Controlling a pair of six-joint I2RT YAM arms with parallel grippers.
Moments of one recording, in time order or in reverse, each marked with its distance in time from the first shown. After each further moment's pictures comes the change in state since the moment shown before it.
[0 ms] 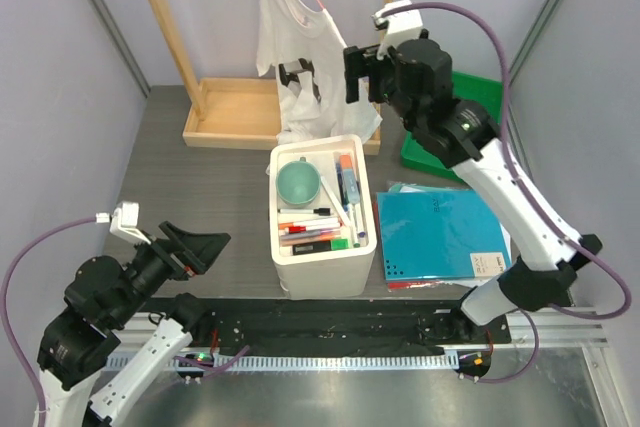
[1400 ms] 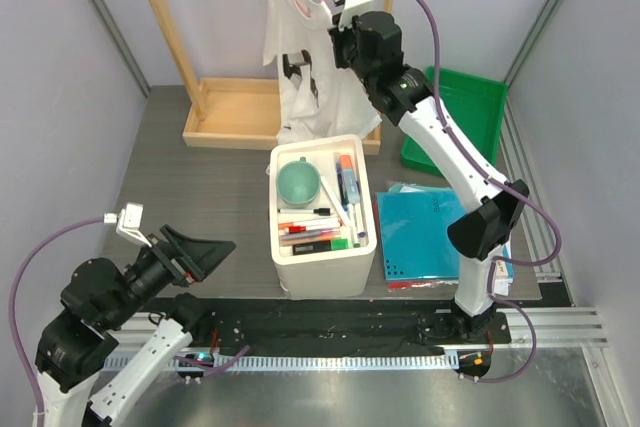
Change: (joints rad) left arm 0.000 -0.015 -0.002 0.010 0.138 -0.103; right arm -0.111 0.433 0.230 0.333 -0.179 -0.179
